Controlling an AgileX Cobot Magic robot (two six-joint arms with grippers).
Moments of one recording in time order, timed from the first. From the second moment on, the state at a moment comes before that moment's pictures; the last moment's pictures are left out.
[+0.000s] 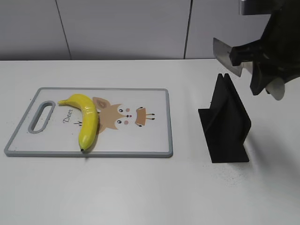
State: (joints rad) left arm -0.07 0.02 -0.50 -0.17 1.04 0.17; right arm 0.39 1.59 -1.31 -0.06 1.15 0.34
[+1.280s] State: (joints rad) left arm -0.07 0.33 -0.65 -0.17 0.92 0.24; right arm 0.39 1.65 -1.45 -0.12 1.16 -0.05
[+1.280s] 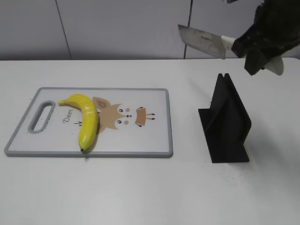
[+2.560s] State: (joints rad) left arm -0.07 1.30 -1.36 -0.34 1.14 1.19; right arm 0.39 1.89 -1.76 0.32 1.15 -1.23
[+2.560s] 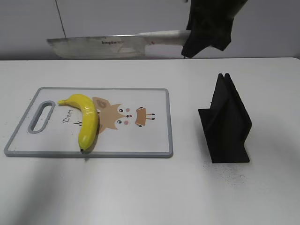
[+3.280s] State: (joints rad) left arm -0.21 1.54 -1.38 -0.43 1.03 1.53; right arm 0.40 1.97 -1.78 0.48 1.15 -1.38
